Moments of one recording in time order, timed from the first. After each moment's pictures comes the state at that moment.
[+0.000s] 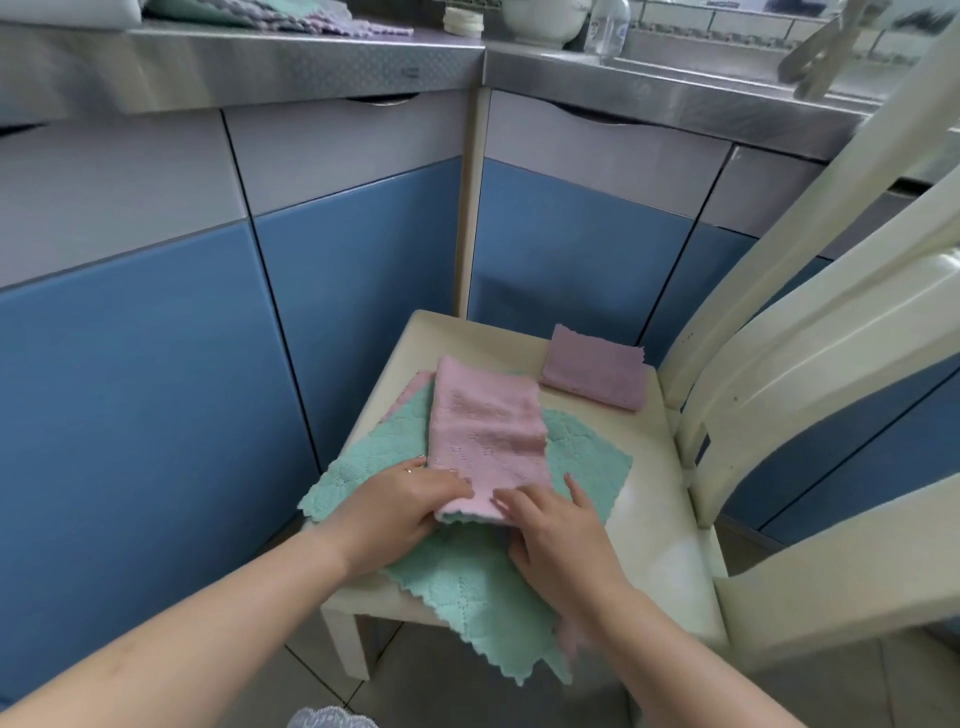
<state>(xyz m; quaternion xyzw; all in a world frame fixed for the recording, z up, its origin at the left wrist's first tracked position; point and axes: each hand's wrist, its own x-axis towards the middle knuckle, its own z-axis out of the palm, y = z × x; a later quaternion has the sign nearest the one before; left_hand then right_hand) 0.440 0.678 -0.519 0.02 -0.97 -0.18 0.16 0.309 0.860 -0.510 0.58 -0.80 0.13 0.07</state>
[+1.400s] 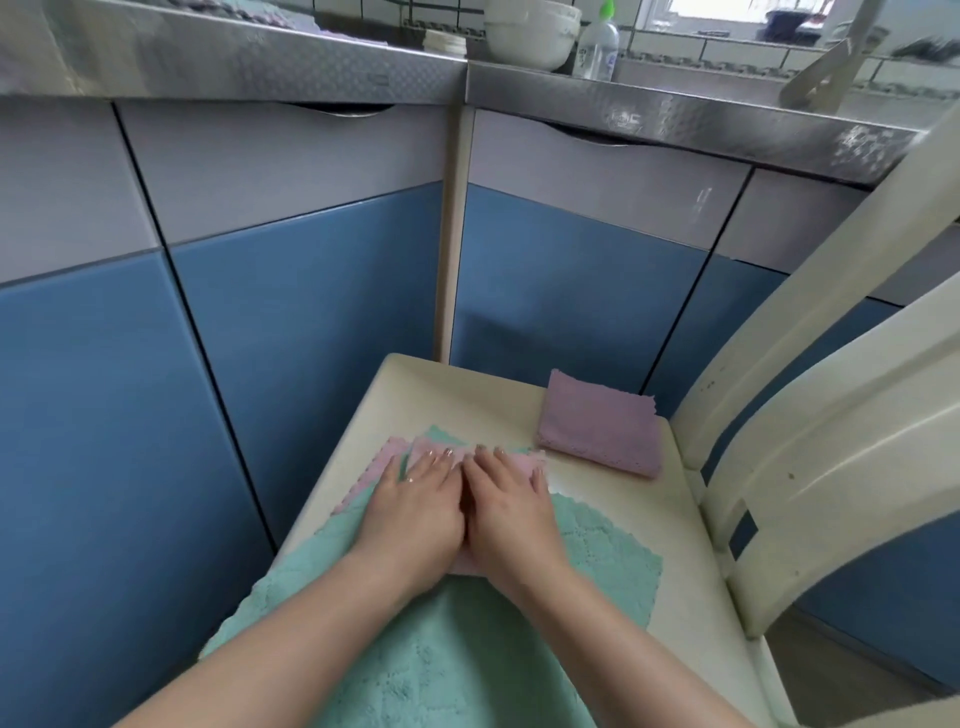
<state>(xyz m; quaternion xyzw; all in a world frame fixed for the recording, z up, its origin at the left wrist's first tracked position) 0.332 0.659 -0.516 0.24 -0.97 -0.04 0.00 0.249 0.744 -0.521 0.51 -0.85 0.14 -0.03</state>
